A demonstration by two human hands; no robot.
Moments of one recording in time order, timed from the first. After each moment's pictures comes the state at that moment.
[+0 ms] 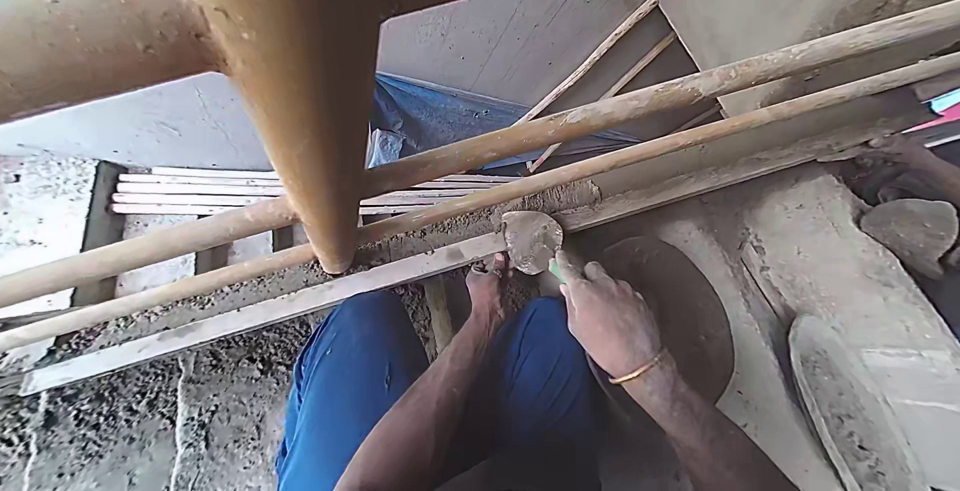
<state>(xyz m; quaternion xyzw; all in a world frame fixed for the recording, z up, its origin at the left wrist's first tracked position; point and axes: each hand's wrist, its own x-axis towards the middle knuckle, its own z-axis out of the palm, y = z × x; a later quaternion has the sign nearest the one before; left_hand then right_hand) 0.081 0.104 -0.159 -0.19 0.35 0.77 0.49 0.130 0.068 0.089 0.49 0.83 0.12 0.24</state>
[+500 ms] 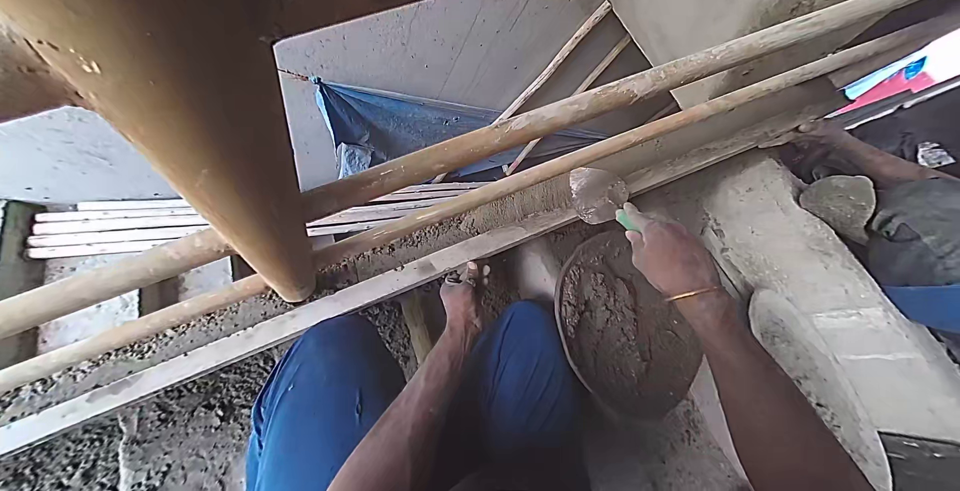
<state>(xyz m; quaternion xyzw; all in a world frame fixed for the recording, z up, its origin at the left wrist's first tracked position) 0.079 0.103 -0.158 -0.19 0.35 0.76 0.51 0.195 0.172 0.159 0.62 0.75 0.14 0.18</state>
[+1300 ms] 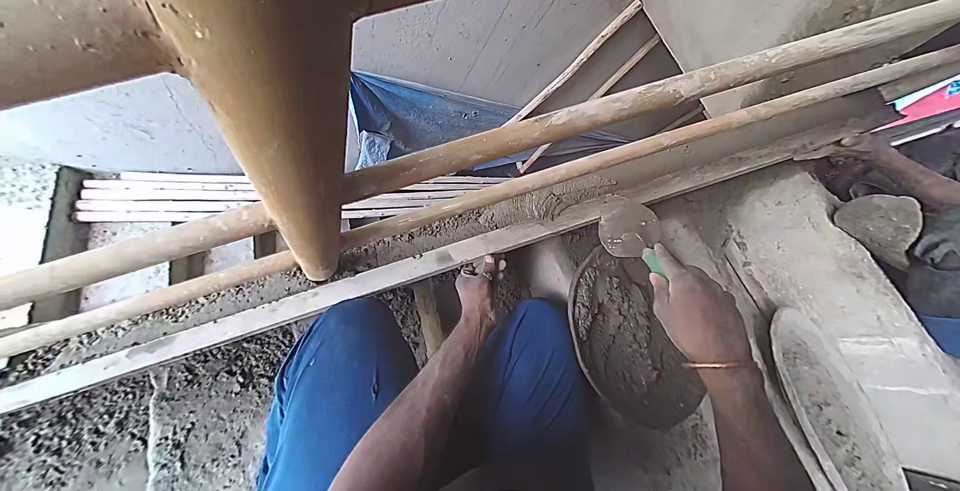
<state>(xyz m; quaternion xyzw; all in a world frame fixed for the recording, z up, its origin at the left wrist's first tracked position) 0.082 0.104 -0.160 -0.19 0.34 0.77 0.50 0.215 0.117 0.137 0.64 0.74 0.14 0.14</state>
